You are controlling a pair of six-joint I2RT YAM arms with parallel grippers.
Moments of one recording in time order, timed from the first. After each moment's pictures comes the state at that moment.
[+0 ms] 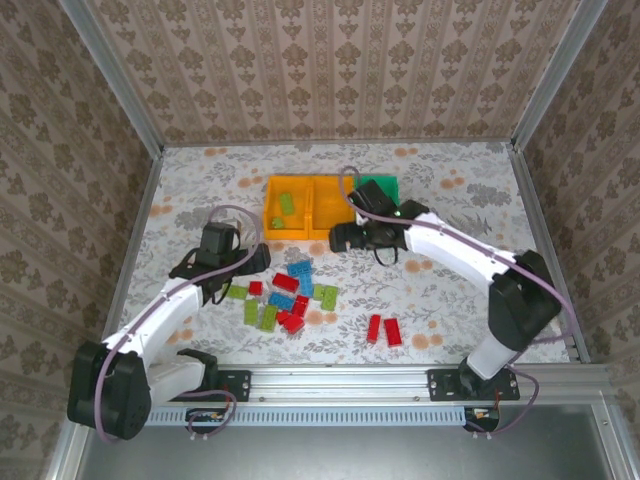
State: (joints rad) left arm -0.35 1.09 0.60 -0.35 -0.03 -0.37; right arm 0.63 1.60 1.24 -0.69 0.00 0.50
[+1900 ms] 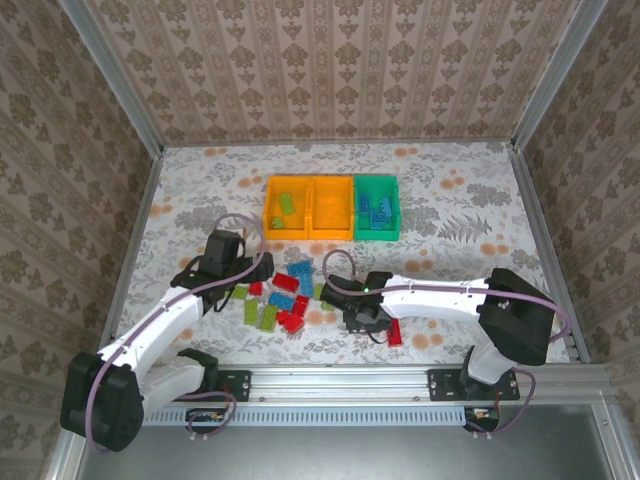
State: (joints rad) left arm -0.42 1.03 0.56 -0.37 -0.08 -0.36; right arm 1.06 1.59 0.98 -0.84 0.15 1.06
